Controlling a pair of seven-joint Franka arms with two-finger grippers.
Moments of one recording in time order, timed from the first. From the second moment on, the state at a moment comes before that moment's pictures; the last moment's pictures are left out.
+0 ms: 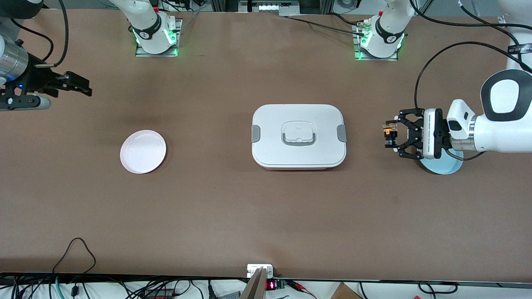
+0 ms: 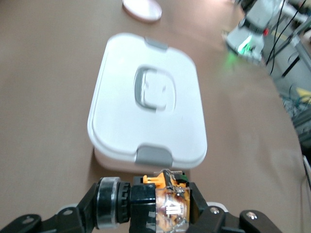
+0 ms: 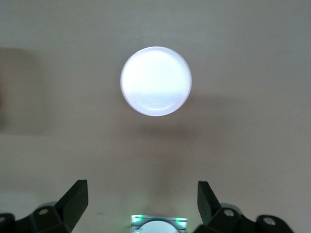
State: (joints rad) left arm 0.41 0.34 -0.42 -1.70 -0.64 1.67 1.57; right arm 0.08 -0.03 -0.06 -1.71 0.07 1.52 -0.02
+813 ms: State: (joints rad) left arm 0.30 0.43 -0.60 -1.76 -1.23 1.78 1.83; right arm 0.13 0.10 -0.06 -1.71 0.48 1.48 -0.02
